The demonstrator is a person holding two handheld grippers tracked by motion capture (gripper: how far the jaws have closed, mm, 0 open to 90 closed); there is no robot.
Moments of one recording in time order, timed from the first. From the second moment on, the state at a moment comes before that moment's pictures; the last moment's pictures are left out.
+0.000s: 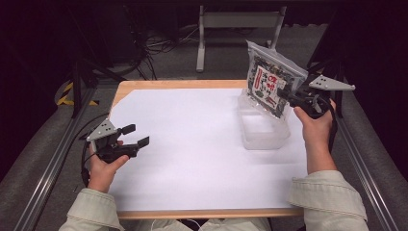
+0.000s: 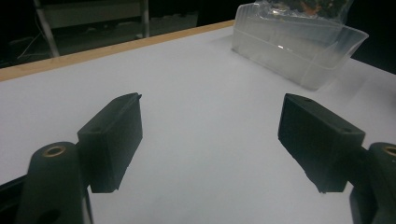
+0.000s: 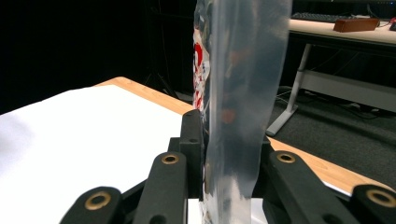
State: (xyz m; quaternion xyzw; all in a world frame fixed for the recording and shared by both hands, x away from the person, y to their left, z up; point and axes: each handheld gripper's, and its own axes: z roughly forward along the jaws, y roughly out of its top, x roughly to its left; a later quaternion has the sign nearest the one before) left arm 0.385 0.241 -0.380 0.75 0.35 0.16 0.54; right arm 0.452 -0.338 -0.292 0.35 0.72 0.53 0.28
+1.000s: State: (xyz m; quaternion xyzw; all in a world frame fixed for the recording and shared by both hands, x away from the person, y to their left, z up) left arm 0.386 0.239 -0.386 0.75 0.35 0.16 0.53; right arm 0.451 -0.338 -0.330 0.35 0.72 0.54 0.26
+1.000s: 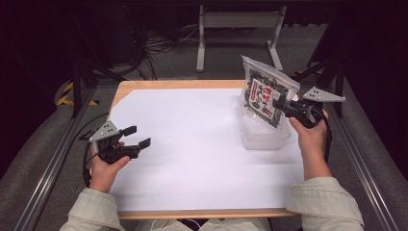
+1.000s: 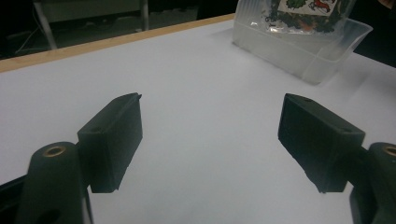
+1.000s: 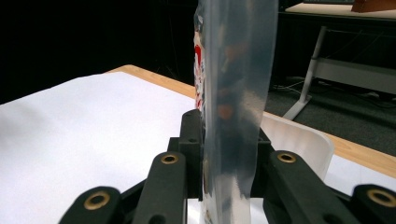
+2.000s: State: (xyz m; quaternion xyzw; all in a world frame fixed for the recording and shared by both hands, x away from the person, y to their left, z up) left arm 0.386 0.237 -0.387 0.76 0.35 0.16 0.53; right arm 0.445 -0.343 -0.350 0.39 0.72 0.52 0.23
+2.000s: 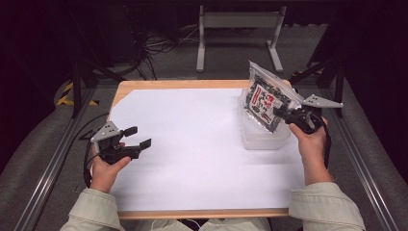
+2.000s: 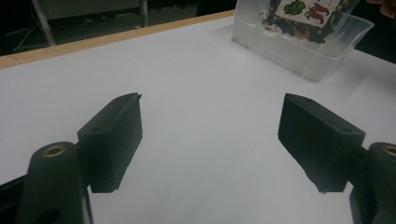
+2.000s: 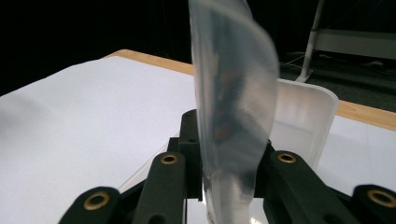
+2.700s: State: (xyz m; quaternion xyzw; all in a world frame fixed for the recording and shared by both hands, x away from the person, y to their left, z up) left arm 0.386 0.238 -0.387 0.76 0.35 0.16 0.53; right arm 0.451 -0.352 -0.360 0.43 0.70 0.53 0.21
